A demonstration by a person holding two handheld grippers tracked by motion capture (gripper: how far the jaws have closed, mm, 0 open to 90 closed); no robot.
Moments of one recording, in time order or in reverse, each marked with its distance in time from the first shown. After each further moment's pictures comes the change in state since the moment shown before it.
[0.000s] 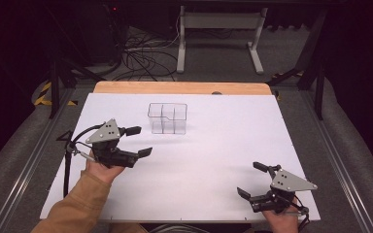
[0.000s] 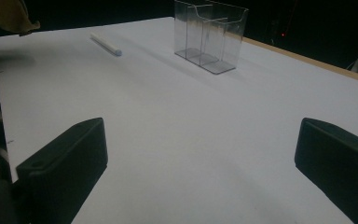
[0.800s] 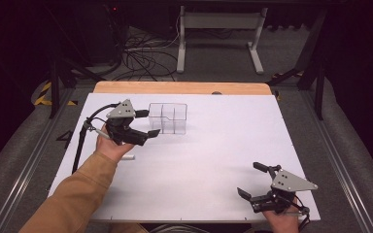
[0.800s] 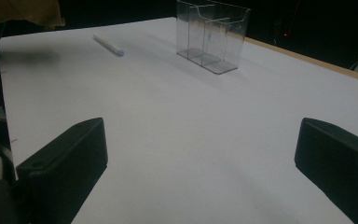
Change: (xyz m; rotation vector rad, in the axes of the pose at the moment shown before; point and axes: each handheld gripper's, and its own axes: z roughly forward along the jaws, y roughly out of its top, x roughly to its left) left arm 0.044 0.022 0.041 0.074 0.020 0.023; right arm -0.001 -0.001 -0.001 -0.002 0.011 0.003
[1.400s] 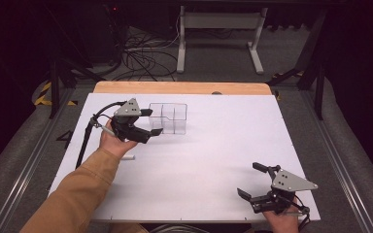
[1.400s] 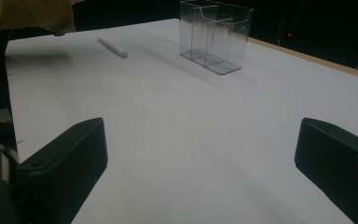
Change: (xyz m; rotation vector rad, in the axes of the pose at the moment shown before) left arm 0.008 0.002 0.015 0.080 -0.011 0.060; right arm 0.000 -0.001 0.000 -0.006 0.015 0.010
